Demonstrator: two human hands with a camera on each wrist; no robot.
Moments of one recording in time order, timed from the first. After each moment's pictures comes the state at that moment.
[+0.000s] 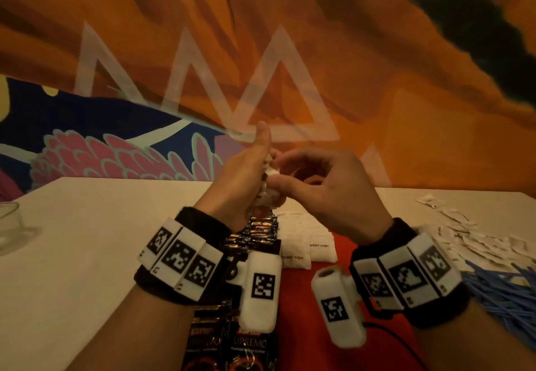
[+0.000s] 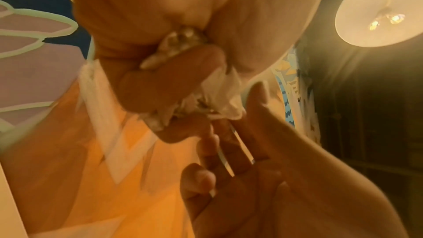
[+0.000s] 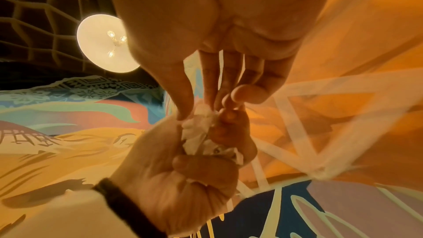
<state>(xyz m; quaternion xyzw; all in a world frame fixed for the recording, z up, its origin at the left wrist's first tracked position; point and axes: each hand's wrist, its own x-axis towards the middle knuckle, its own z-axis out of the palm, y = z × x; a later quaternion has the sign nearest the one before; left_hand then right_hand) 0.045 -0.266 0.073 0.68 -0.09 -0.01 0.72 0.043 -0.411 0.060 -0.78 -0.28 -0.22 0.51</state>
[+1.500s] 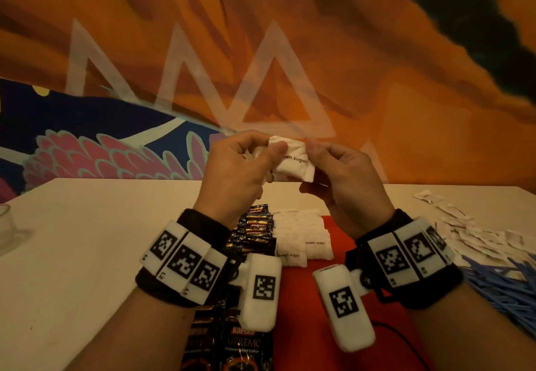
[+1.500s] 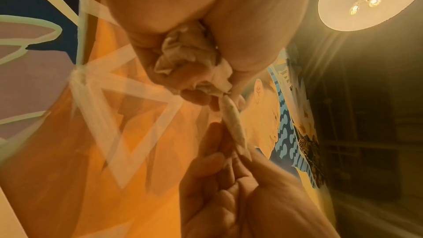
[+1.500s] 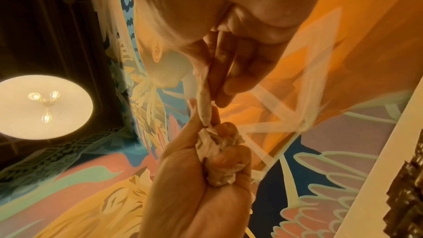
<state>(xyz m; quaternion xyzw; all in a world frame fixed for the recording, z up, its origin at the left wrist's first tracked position) 0.060 -0.268 0.058 0.71 -0.18 0.22 0.65 0.059 -0.423 0.053 -0.60 -0.15 -0.09 0.78</state>
